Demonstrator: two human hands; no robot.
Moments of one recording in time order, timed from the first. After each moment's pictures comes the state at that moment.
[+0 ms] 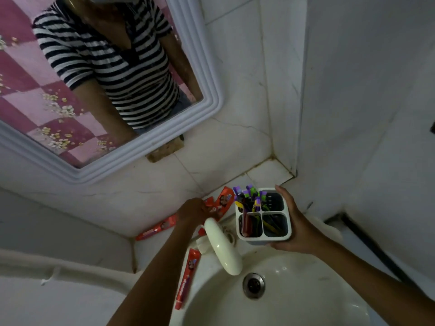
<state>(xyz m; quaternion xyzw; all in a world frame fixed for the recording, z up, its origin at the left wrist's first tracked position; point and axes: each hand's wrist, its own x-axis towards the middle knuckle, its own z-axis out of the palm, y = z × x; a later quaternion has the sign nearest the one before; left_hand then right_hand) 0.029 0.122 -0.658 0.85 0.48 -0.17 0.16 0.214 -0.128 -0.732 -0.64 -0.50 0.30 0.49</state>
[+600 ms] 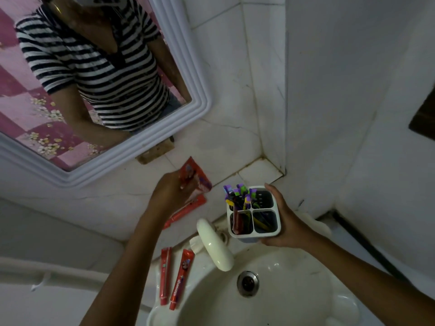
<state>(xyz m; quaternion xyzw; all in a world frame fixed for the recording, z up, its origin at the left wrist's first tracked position) 0.027 0.099 -0.548 0.91 0.36 0.09 0.19 0.209 -0.128 -0.725 -0.63 -0.49 0.32 0.51</state>
